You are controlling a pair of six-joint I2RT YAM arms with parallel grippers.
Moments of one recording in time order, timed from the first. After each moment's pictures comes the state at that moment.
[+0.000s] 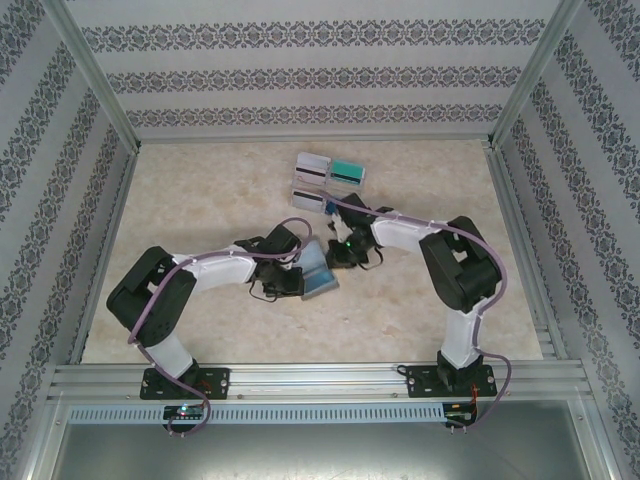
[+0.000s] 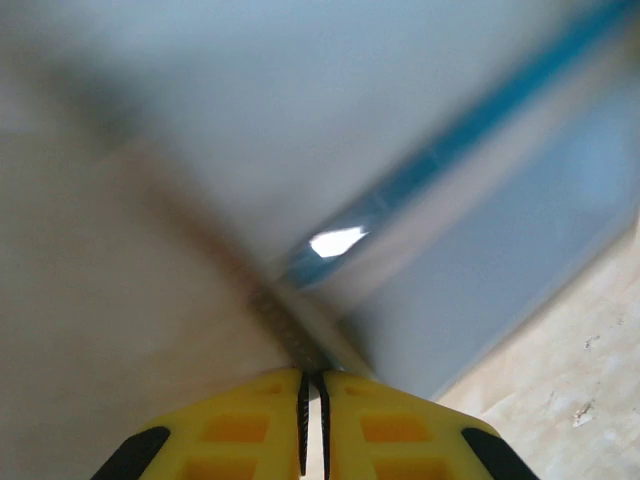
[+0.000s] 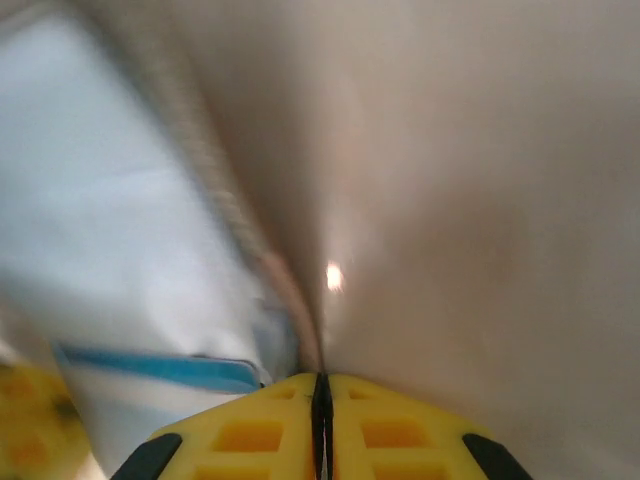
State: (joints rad) left arm -0.66 1.69 0.88 -0.42 0.32 -0.69; right arm 0.55 1.94 1.20 -0.49 -0.43 0.41
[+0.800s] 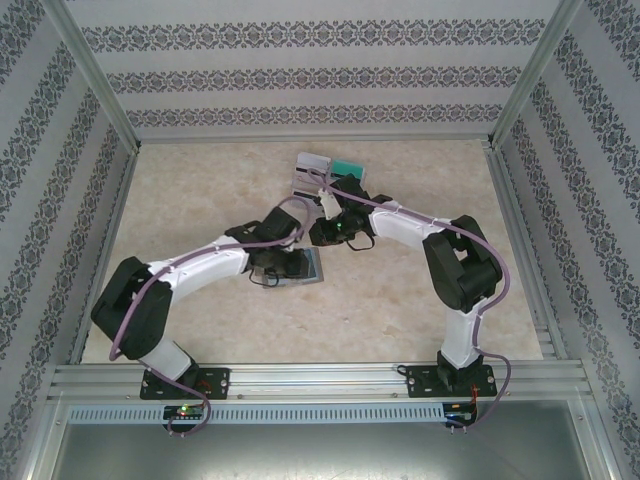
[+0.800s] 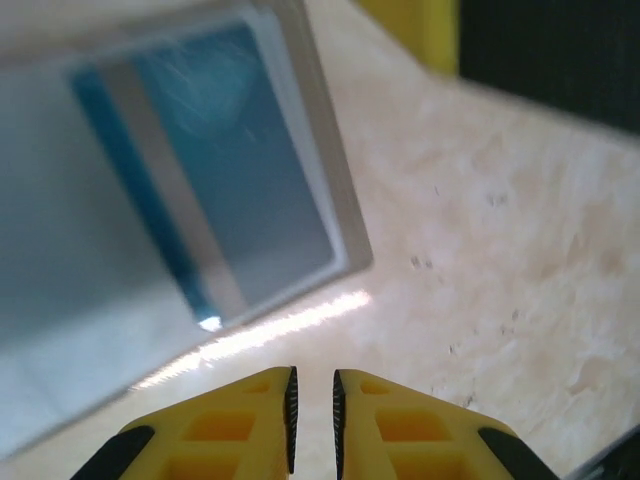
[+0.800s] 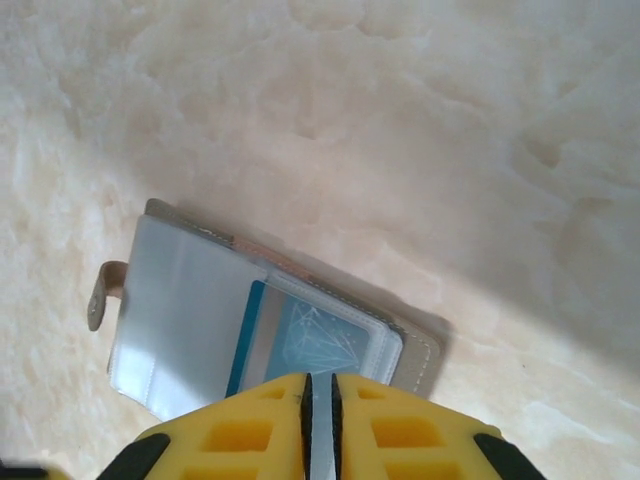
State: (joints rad) left arm -0.61 1.57 1.01 -0.53 0.25 -0.62; right arm 0.55 1.92 1.30 -0.41 -0.49 0.32
